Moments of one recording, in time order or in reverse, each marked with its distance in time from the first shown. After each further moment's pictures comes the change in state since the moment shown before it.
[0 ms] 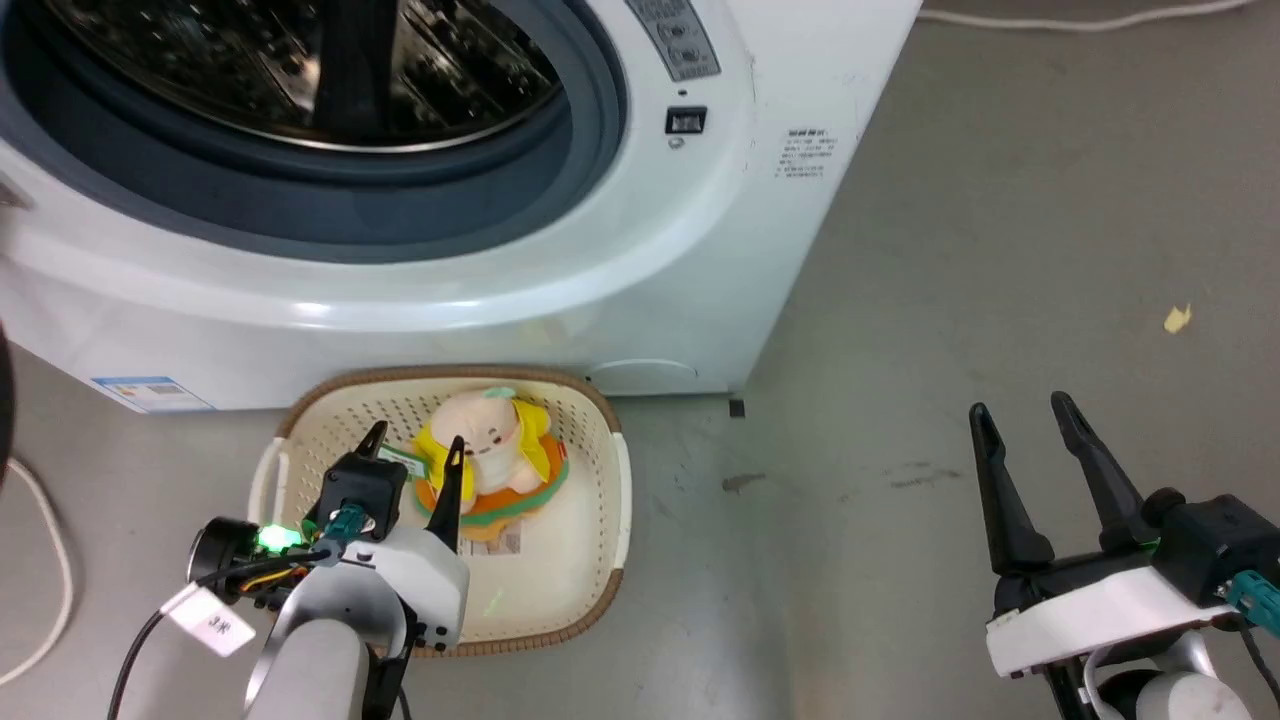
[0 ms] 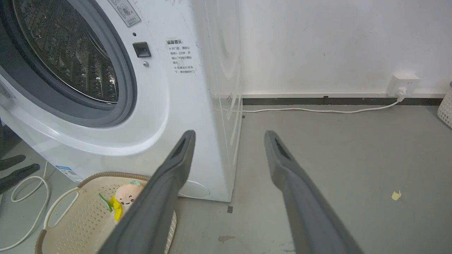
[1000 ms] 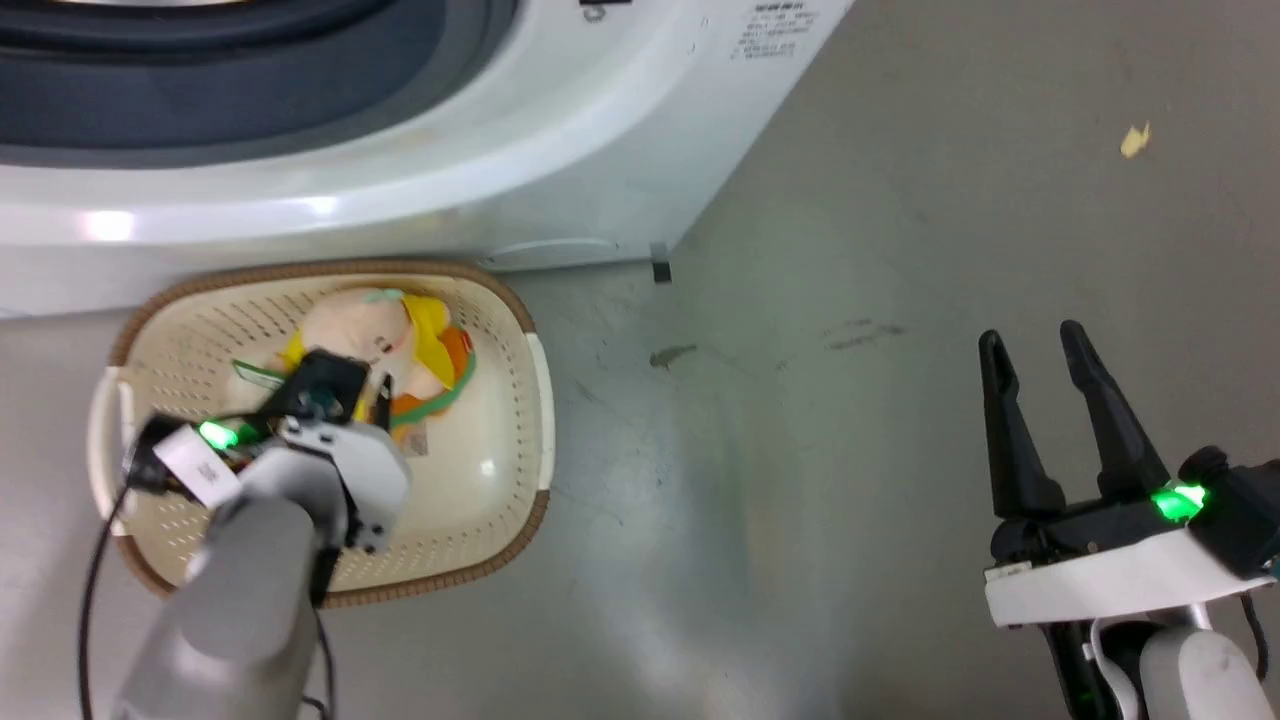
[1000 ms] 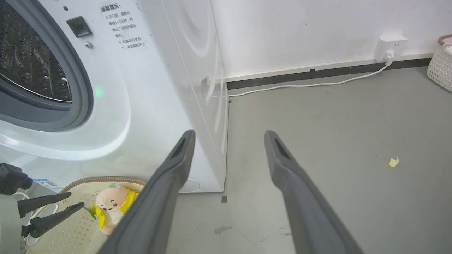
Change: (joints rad) left arm -0.321 0.115 -0.098 0.413 0.030 0.025 0.019; right arm -0.068 0.000 0.039 -0.046 0.126 0.000 -0.060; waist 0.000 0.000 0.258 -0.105
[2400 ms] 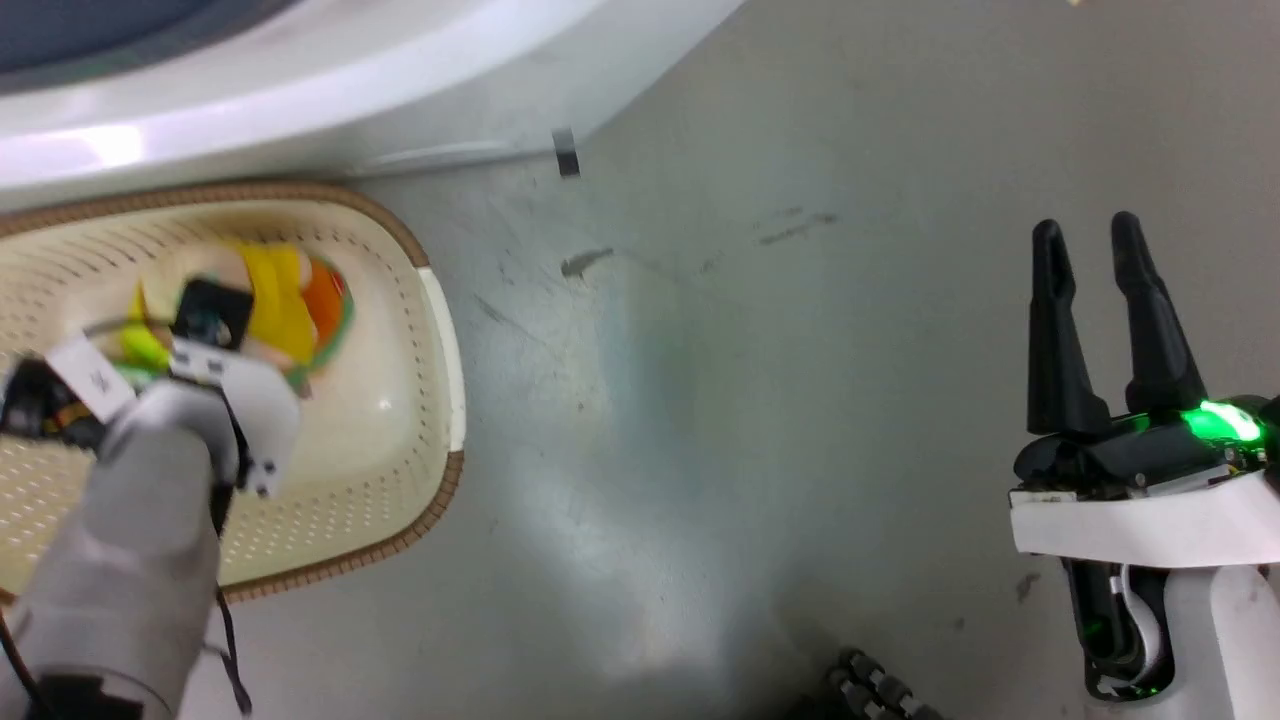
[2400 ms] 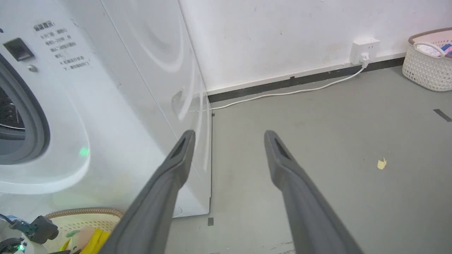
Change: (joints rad) left arm -0.318 0.105 -0.123 0.463 -0.062 0.013 -0.108; right arm -0.121 0.000 0.012 -0.028 0.130 0.000 -0.088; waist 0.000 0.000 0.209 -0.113
